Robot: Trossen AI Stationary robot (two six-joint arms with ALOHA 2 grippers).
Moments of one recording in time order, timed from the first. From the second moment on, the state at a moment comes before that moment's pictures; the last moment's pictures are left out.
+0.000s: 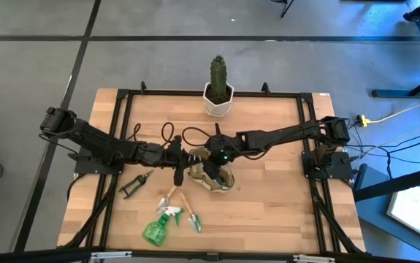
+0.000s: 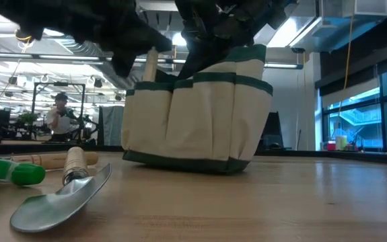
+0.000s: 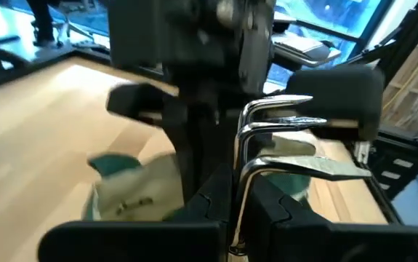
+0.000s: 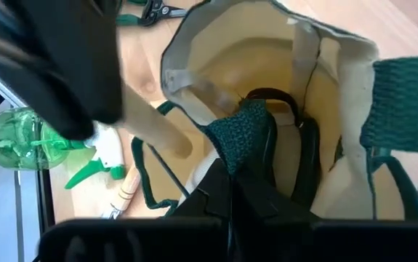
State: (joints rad) left arm -0.21 1.31 0.50 0.61 -0.29 -0.35; right arm 0.07 1.83 1.30 -0.28 -0.08 0.67
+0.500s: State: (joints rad) left arm -0.24 1.35 0.40 0.81 -0.28 -0.39; right arm 0.07 1.83 1.30 -0.28 -0.08 0.67
